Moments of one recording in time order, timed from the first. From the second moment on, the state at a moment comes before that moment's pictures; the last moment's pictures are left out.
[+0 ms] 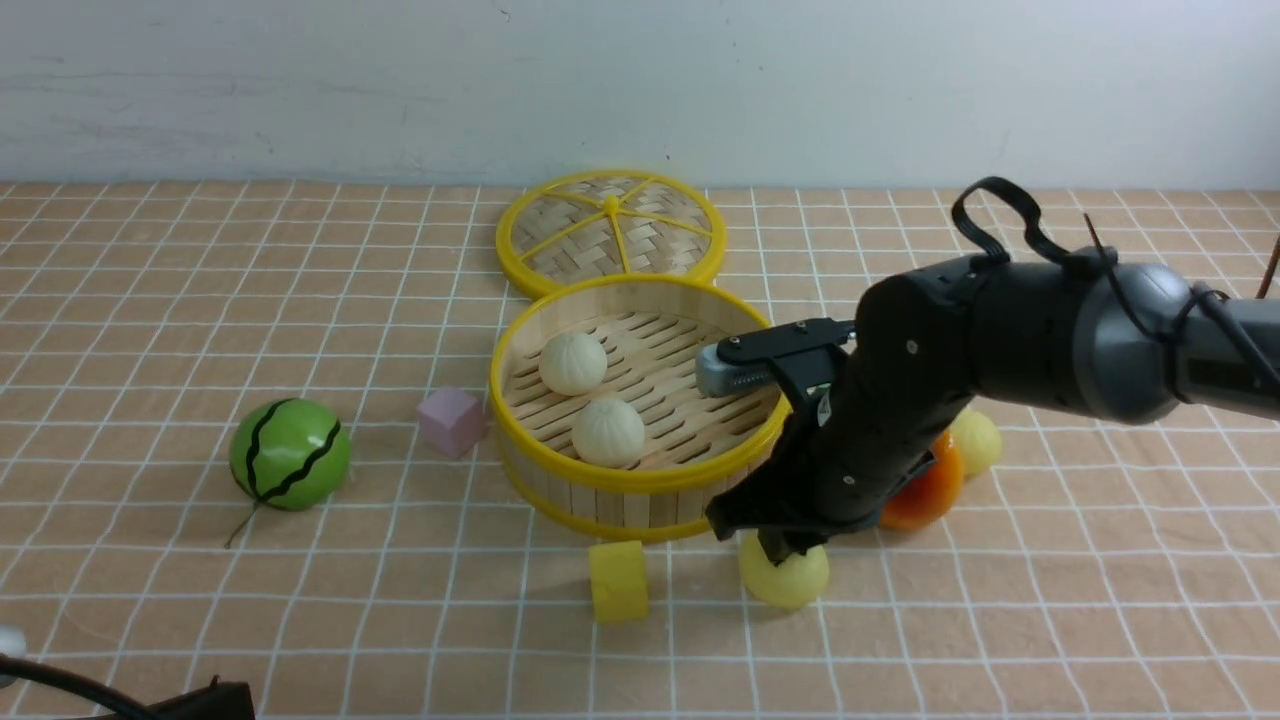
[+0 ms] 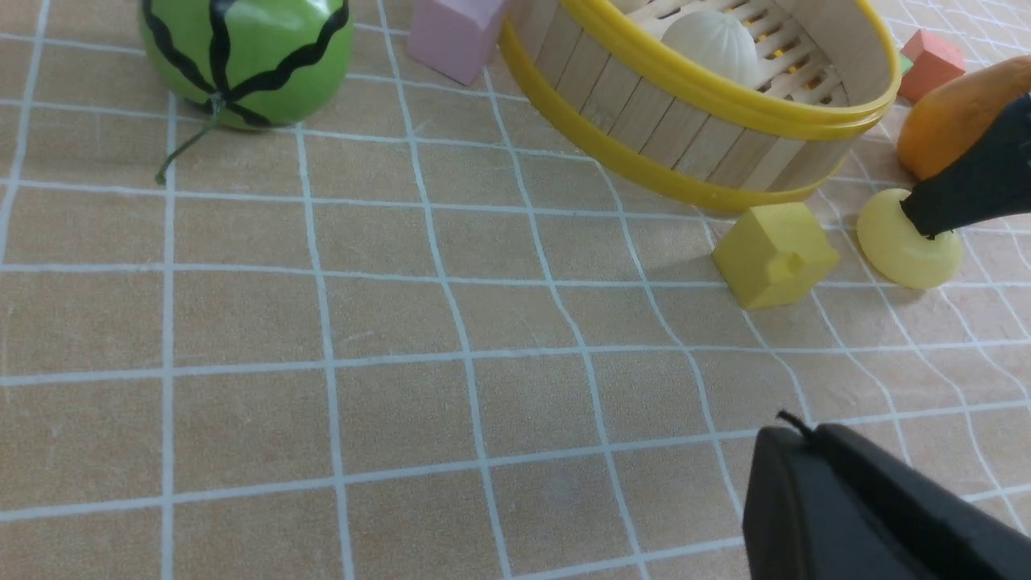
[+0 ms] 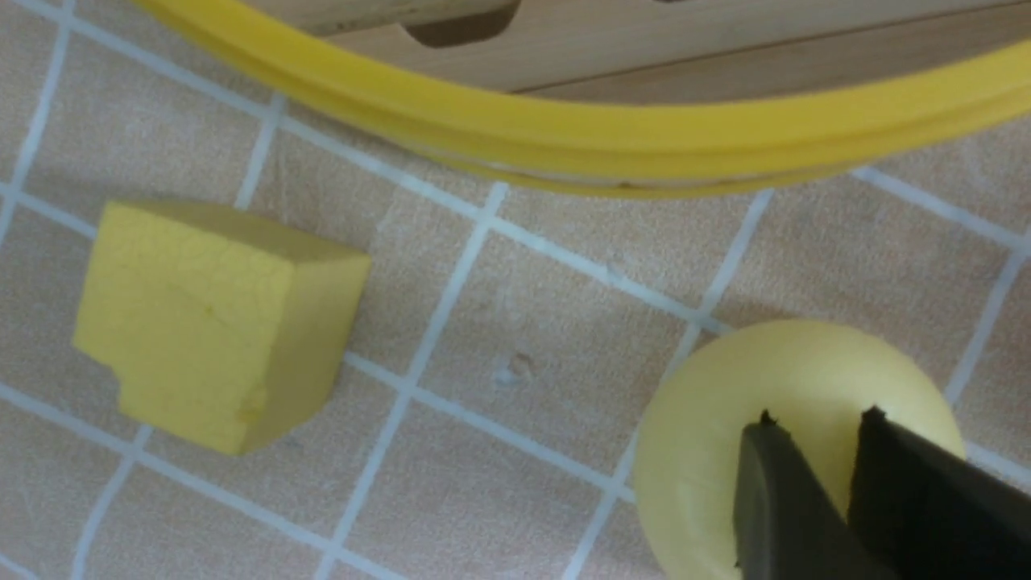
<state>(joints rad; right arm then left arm) 0.51 1.94 -1.34 0.15 0.69 0.02 -0.42 0.54 -0.15 -0.18 0.10 -0.21</state>
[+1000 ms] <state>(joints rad) 0.52 2.02 -1.57 0.15 0.56 0.00 -0.42 0.54 -0.15 -0.18 0.10 -0.21</state>
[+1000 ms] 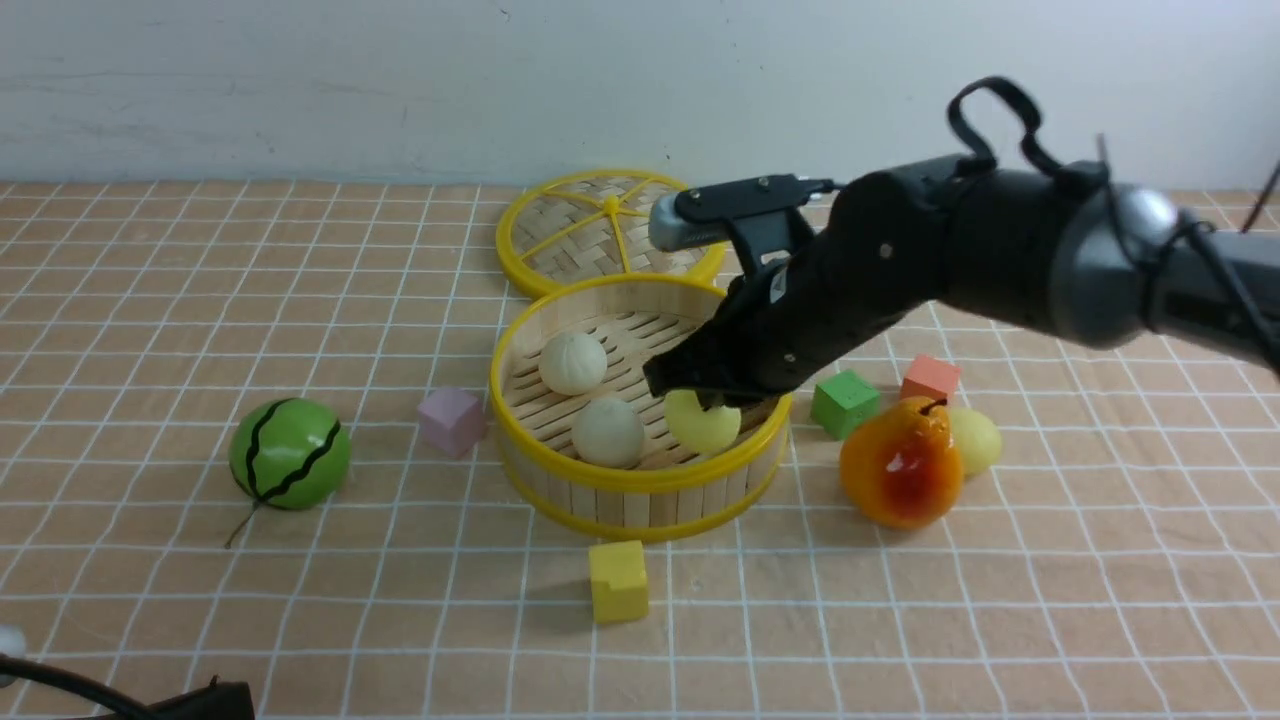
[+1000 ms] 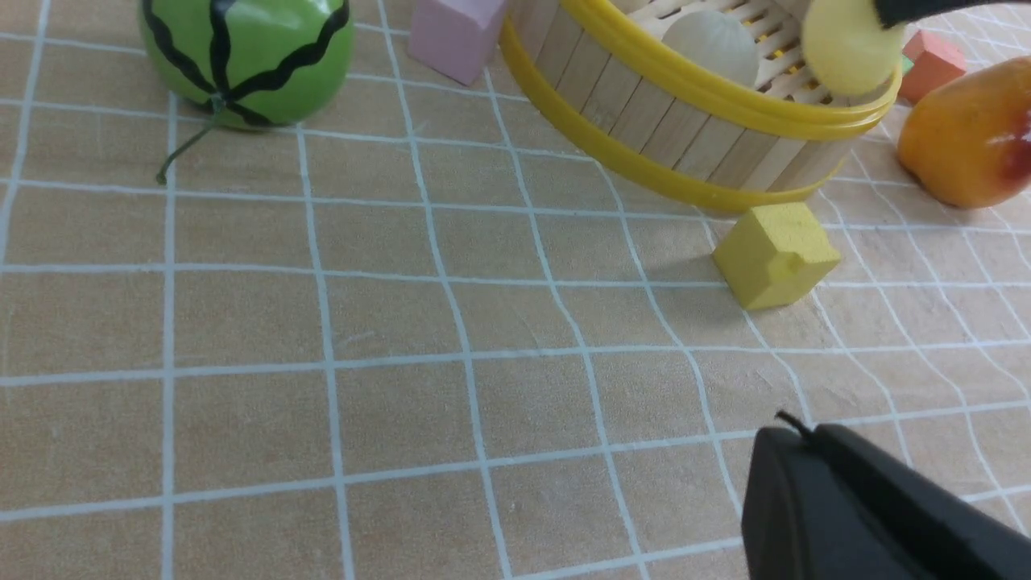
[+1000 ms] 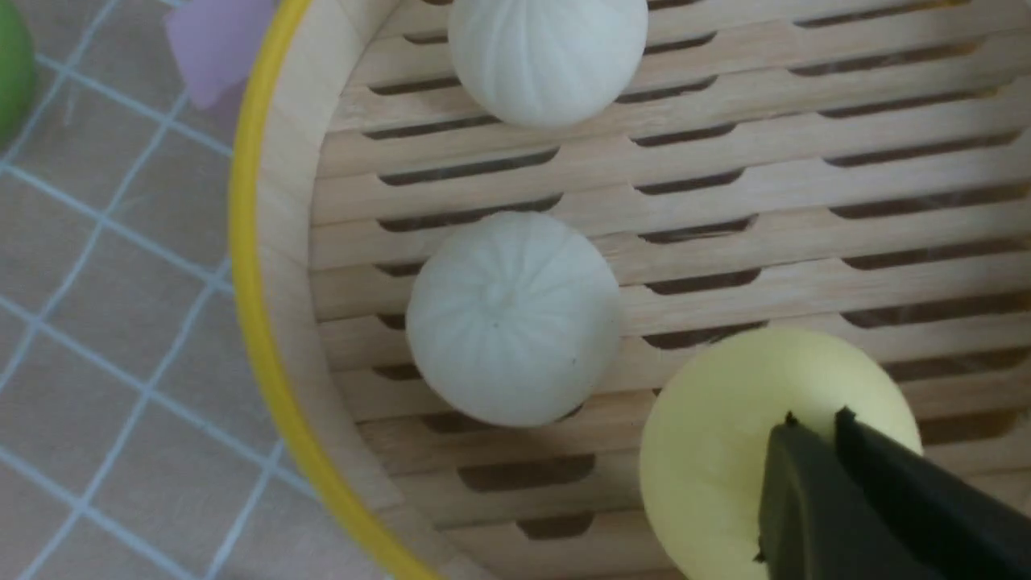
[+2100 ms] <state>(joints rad) 0.16 1.93 -1.48 0.05 0.74 0.13 -0.42 0.54 -0.15 -0.18 0.10 -0.21</state>
